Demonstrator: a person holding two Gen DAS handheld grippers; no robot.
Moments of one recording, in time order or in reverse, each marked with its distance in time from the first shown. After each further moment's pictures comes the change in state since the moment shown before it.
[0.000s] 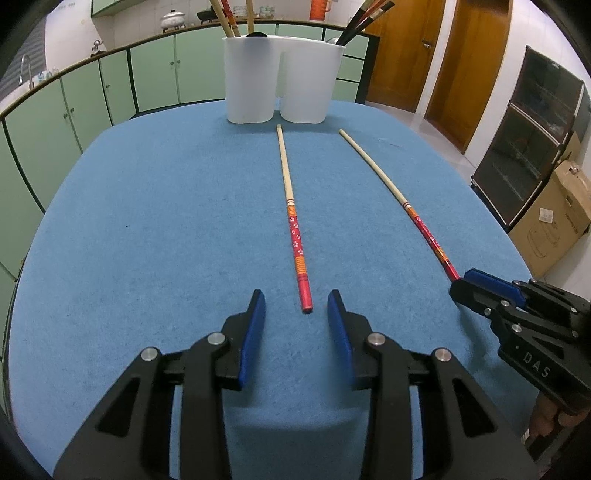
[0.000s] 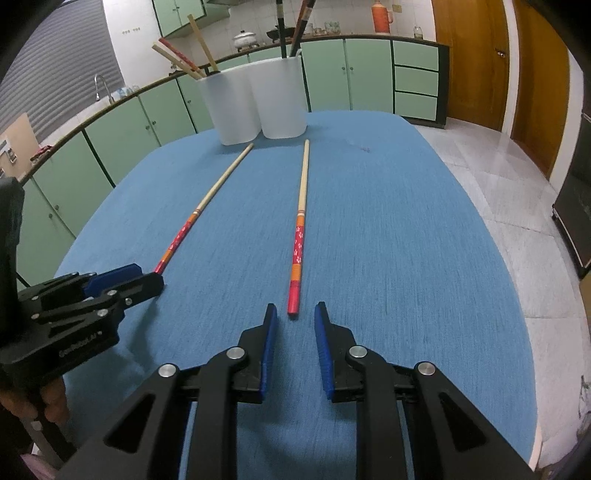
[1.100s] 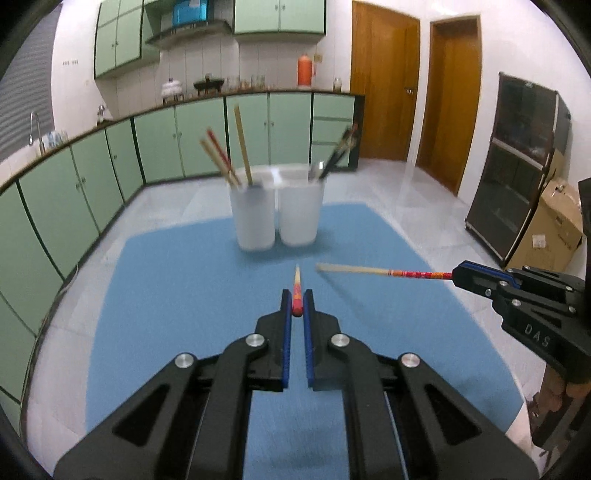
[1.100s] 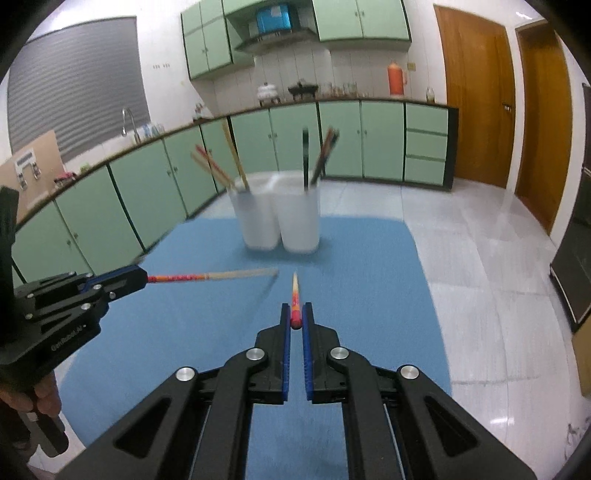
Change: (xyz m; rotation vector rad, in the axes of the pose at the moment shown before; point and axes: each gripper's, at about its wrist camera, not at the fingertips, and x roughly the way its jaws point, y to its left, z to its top) left arm -0.109 -0.016 0.070 0.083 -0.268 0.037; right arm -0.103 0.003 0.078 -0.077 -0.229 0.038
